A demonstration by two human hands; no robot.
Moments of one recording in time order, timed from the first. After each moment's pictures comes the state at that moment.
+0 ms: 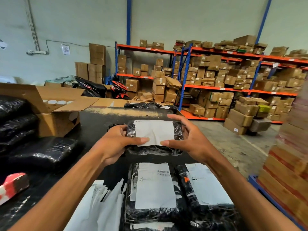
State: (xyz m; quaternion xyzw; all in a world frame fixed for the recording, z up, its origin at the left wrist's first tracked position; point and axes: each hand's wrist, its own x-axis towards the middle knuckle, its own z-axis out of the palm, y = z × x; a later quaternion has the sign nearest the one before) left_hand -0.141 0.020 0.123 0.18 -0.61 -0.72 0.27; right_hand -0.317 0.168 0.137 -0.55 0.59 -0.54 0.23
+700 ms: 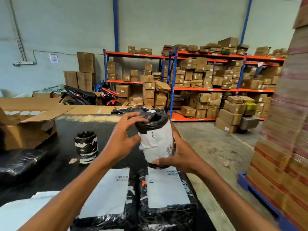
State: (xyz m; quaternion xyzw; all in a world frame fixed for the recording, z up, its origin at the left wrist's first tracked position) left_hand -0.262 0.088 0.129 0.11 -0.85 -0.31 0.42; right_hand -0.417 0.233 0.103 -0.55 0.70 -0.45 0.12
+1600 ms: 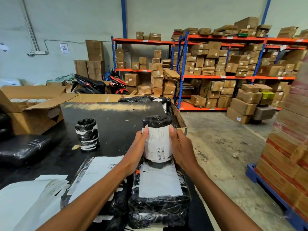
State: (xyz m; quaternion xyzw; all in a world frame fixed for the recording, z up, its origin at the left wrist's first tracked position) left_hand -0.324 0.126 0.056 0.21 -0.66 -0.66 0.29; right_hand -0.454 0.211 0.043 -0.42 0.70 -0.57 0.01
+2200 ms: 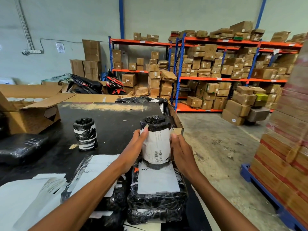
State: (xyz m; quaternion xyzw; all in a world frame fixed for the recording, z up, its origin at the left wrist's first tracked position) left_hand -0.304 0.133 0.066 0.20 -0.72 -0.62 0.25; right_hand -0.441 0.236 0.037 -0.44 0.68 -0.59 0.04
